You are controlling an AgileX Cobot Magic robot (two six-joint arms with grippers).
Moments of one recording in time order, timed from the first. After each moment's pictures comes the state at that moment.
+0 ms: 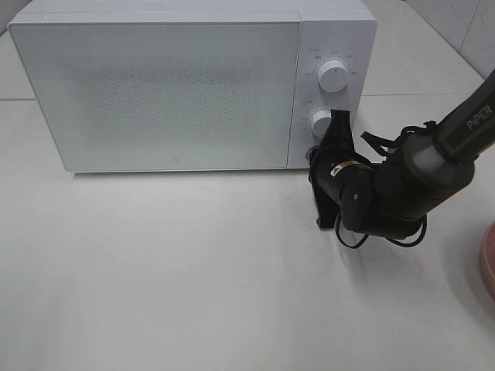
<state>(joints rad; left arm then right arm) 0.05 -0.01 -0.50 -0.11 1.04 0.02 0.52 2.15 -0.85 0.59 -0.88 1.44</state>
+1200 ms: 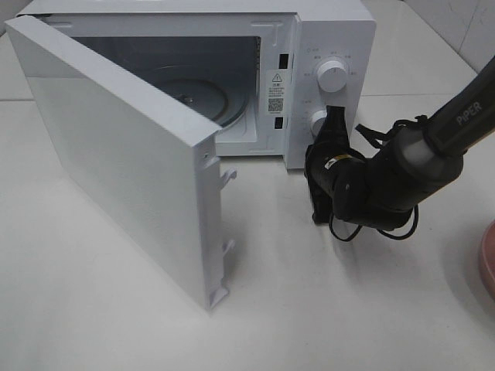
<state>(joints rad) 0.05 -0.01 -0.50 -0.11 1.04 0.02 0.52 2.17 -0.92 0.63 -0.85 1.41</state>
